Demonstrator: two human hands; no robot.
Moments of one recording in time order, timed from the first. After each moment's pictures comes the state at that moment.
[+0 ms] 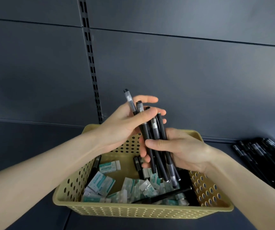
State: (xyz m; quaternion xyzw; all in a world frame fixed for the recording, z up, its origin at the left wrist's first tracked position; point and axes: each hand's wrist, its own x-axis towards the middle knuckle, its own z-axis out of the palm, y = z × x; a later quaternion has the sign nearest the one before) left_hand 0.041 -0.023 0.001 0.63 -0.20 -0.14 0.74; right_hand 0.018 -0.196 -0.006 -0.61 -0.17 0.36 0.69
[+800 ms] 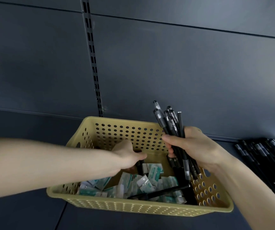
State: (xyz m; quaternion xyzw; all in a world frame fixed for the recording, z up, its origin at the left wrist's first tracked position) left_hand 0.028 -0.045 -0.079 0.89 0.09 -0.24 0.37; right_hand 0.023 -0.223 -0.019 -0.79 -0.05 0.18 0.58
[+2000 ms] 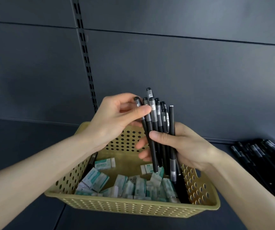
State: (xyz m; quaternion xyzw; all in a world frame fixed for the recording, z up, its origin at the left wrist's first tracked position) left_hand 0.029 -0.031 0.012 0.71 -0.18 0.03 0.68; right_hand 0.019 -0.222 -0.006 -0.62 -0.21 0.28 0.71
